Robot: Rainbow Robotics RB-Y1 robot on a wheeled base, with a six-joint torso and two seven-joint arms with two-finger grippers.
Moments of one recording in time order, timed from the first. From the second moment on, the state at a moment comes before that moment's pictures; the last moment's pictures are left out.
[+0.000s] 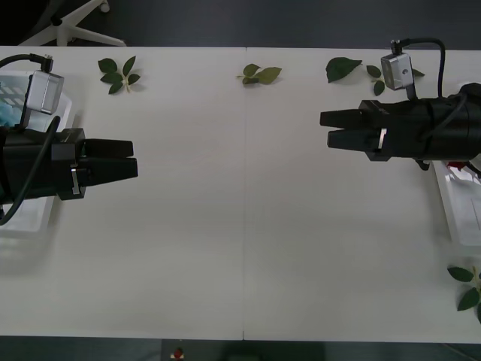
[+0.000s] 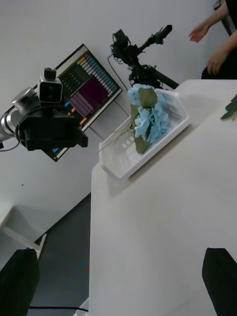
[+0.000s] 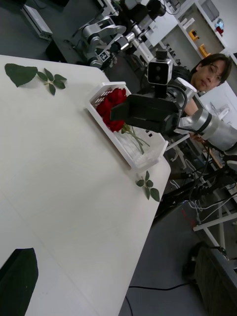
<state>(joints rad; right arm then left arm) -0.55 -0.87 0.40 -1.33 -2.47 1.22 2.68 -0.10 1.26 -0.23 -1.99 2.49 0.77 -2.42</state>
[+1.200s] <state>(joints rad) -0.55 -0.87 0.40 -1.33 -2.46 1.22 2.68 -0.10 1.26 -0.23 -1.99 2.49 0.77 -2.42</state>
